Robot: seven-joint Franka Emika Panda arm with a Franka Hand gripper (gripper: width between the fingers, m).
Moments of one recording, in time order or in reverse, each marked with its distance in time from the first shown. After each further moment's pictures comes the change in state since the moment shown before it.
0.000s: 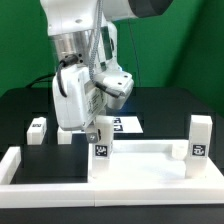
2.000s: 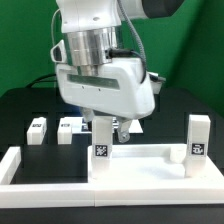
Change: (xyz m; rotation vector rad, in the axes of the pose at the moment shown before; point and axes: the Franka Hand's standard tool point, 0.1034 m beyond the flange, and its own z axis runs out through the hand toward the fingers) arm -0.013 0.003 0.000 0.001 0.038 -1.083
